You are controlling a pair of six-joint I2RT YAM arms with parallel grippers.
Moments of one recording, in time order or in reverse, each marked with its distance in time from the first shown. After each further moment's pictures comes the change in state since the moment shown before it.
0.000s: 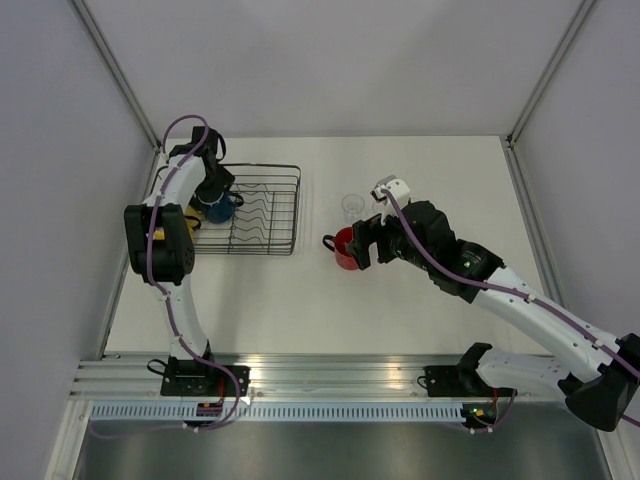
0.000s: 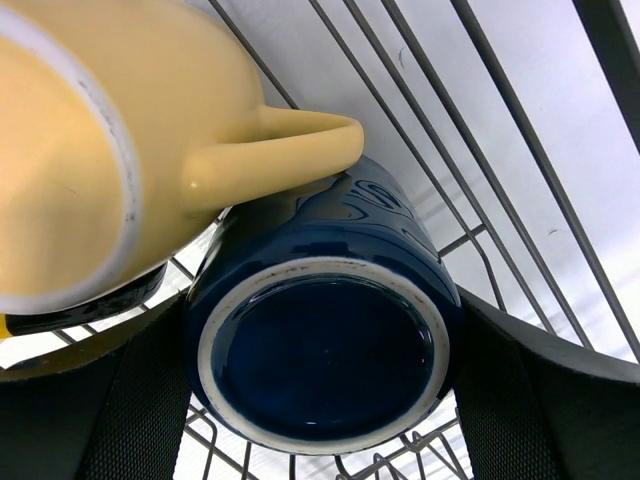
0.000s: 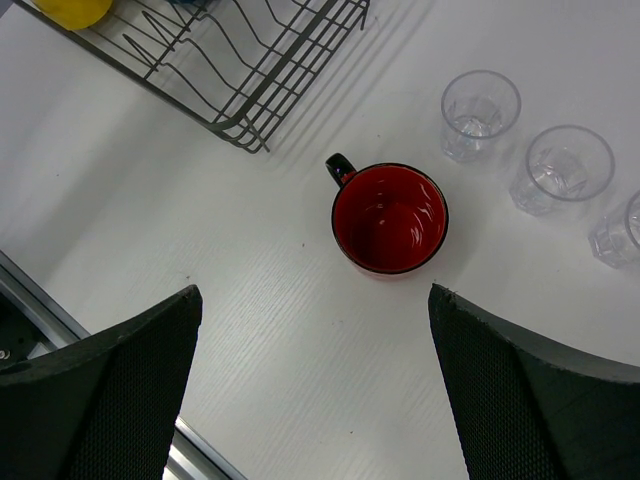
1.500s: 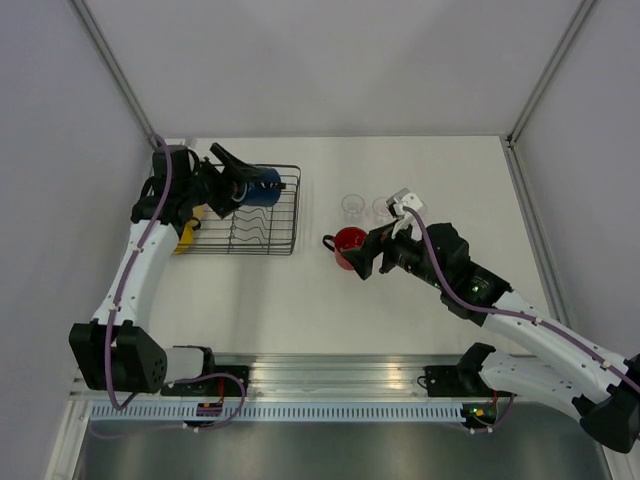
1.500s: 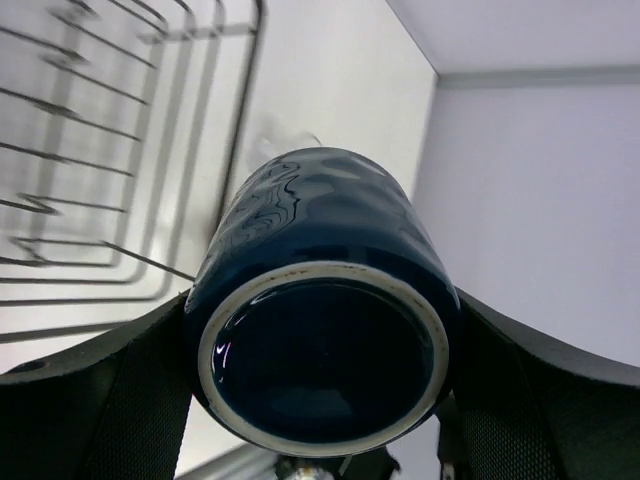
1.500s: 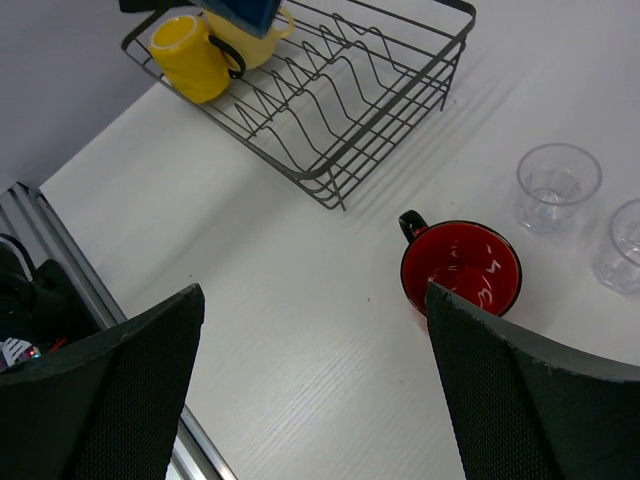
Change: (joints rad) left arm -0.037 -0.760 -0.497 0.360 0.729 -0.028; right arm -0.002 -0.146 -0.231 0.331 -0.123 0.043
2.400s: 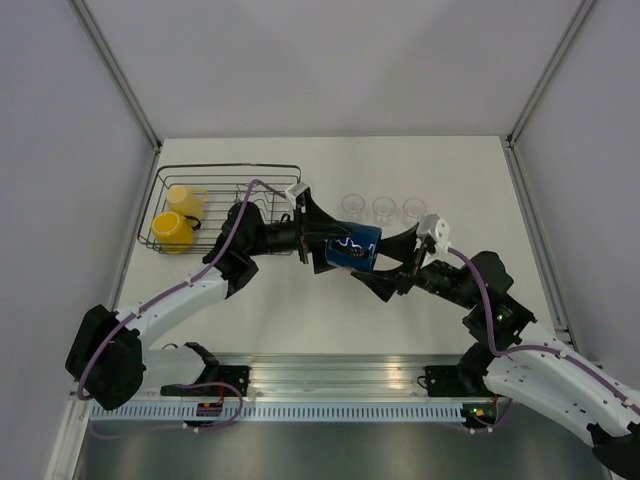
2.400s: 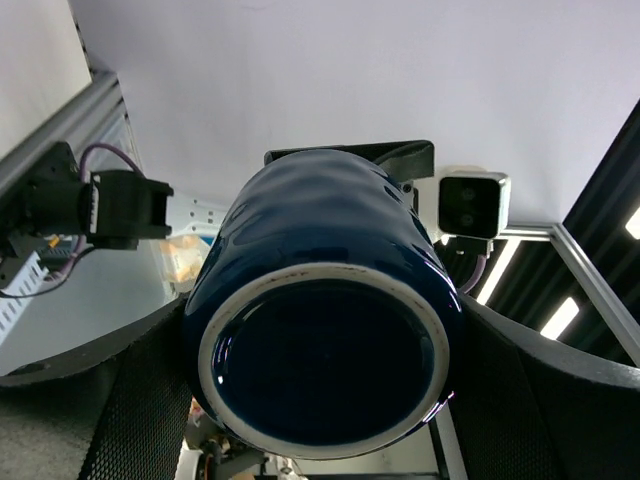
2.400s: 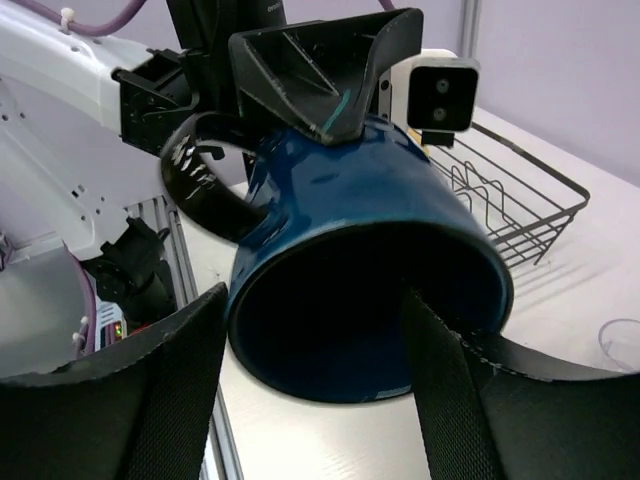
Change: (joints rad) left arm -0.572 -0.078 -0.479 1.049 0.414 -0.769; right arm -0.004 -0.282 -0.188 0.278 -0.307 -0.075
